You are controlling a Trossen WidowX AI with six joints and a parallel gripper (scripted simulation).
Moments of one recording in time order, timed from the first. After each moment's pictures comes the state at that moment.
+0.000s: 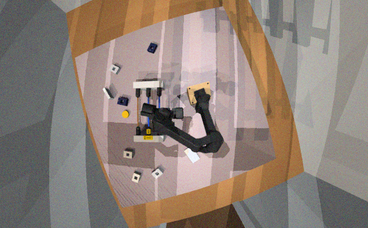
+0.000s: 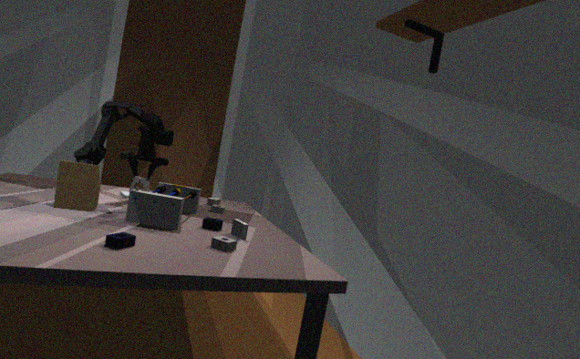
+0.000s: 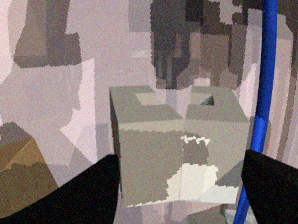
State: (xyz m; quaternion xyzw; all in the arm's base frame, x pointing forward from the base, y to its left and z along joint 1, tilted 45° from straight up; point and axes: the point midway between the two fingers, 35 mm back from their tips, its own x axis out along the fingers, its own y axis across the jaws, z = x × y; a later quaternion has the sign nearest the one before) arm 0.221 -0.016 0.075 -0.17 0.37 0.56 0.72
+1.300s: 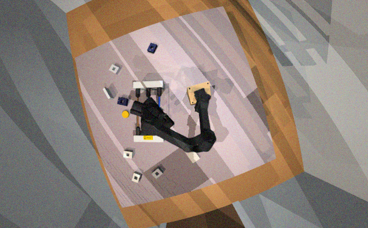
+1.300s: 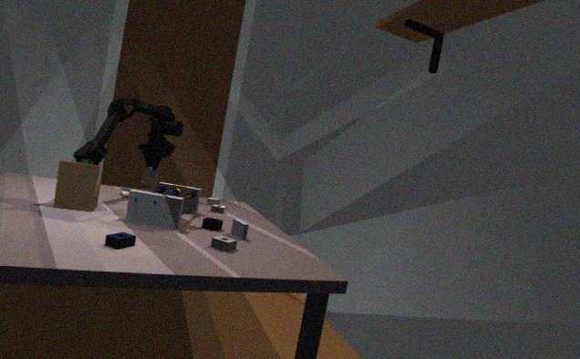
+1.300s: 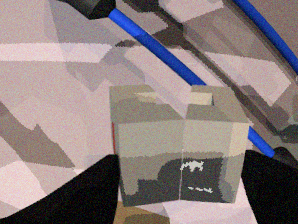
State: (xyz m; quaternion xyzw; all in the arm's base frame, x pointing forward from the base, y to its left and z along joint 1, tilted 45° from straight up) arm 0.249 -0.057 0.104 0.14 0.57 0.36 0.73
